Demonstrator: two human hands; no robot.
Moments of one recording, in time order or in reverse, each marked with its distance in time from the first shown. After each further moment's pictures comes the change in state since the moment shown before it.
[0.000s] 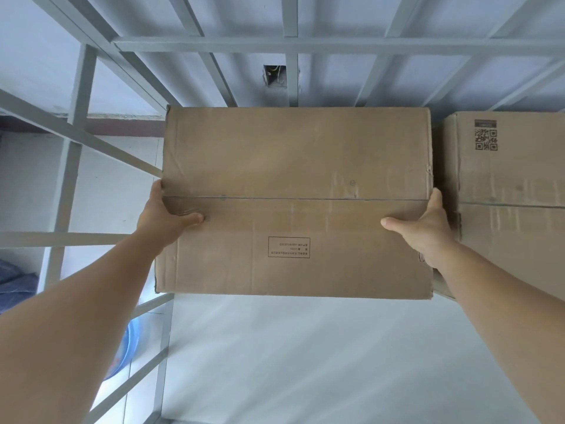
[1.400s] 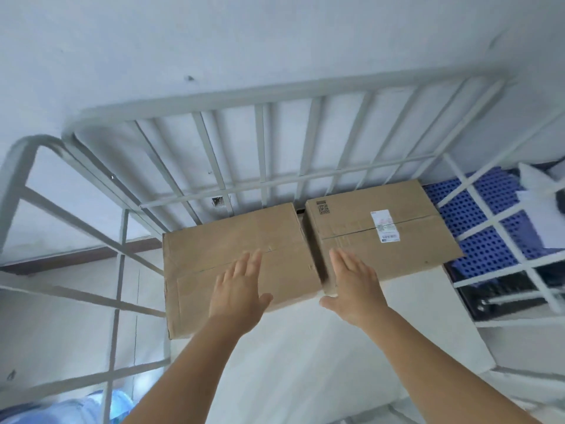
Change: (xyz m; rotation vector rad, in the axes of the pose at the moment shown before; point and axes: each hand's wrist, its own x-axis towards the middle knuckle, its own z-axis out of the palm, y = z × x) left_hand -0.389 0.192 -0.070 0.690 -0.117 0.797; right_hand -0.361 -0.044 -0.185 -0.670 0.048 -0.387
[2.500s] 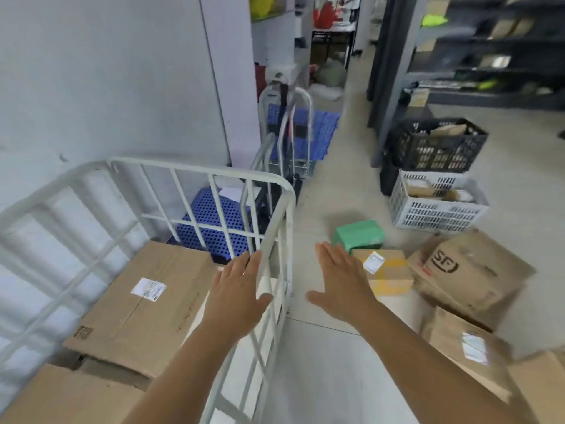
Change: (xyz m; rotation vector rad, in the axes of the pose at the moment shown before) left_hand -0.282 0.410 0.030 0.222 -0.039 1.128; right_hand -0.488 0.250 0.021 0.377 0.521 0.845
